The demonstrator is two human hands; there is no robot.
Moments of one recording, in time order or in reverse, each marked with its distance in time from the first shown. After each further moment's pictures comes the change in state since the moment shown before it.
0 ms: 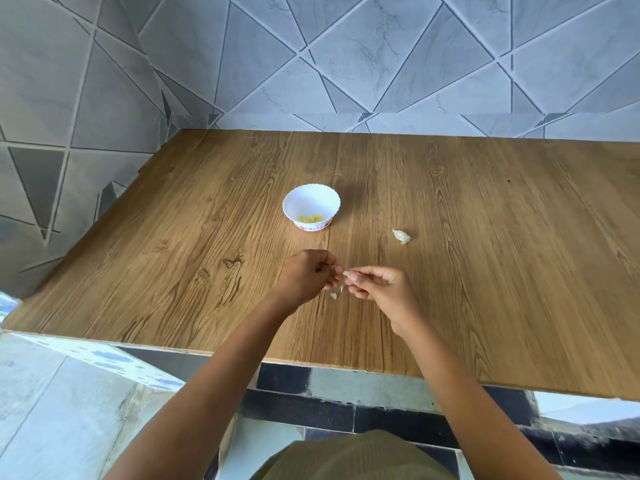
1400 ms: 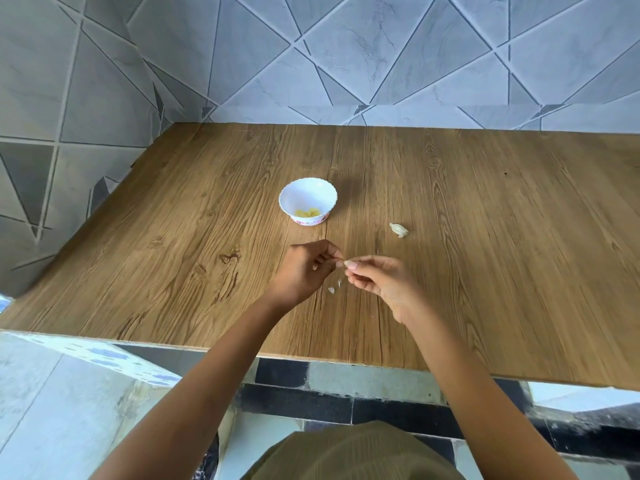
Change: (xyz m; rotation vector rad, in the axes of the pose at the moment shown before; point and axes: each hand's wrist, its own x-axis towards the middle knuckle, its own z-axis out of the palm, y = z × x) left_hand -0.003 -0.001 -0.001 0.197 0.078 0.406; right_hand 0.003 -0.020 -0.002 0.140 -0.058 0.215
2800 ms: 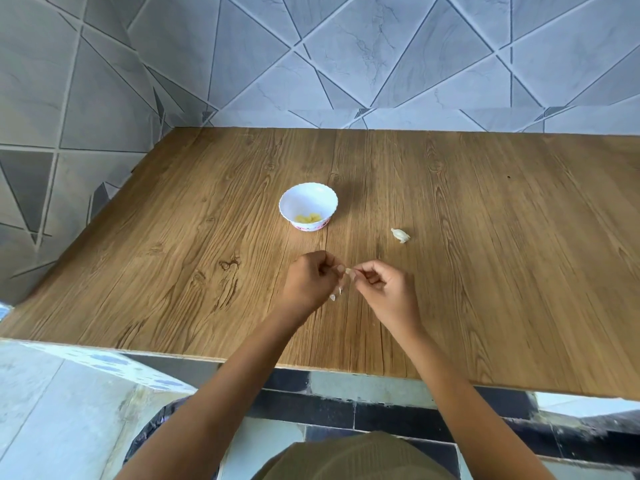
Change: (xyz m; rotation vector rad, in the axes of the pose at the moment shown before) left_hand -0.001 0.017 0.013 -0.151 0.051 -0.439; right_hand 0.001 0.023 -0.001 -0.565 0.180 -0.646
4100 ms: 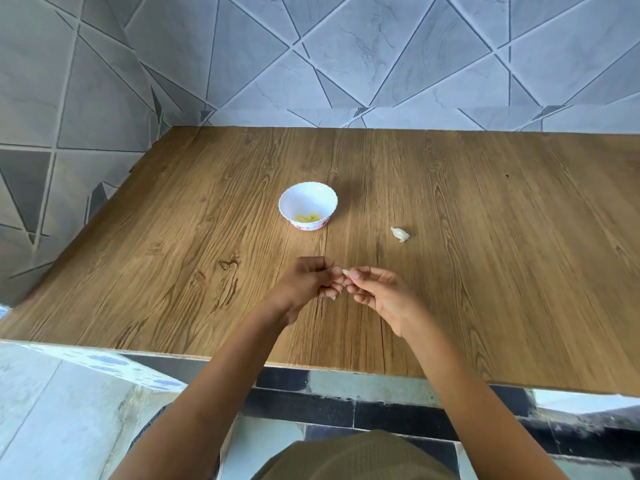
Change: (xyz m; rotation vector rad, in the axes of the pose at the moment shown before) left_hand 0.001 -0.006 -0.016 -0.456 -0.330 -0.170; right_hand 0.007 -0.005 -0.002 0.635 -0.235 0.662
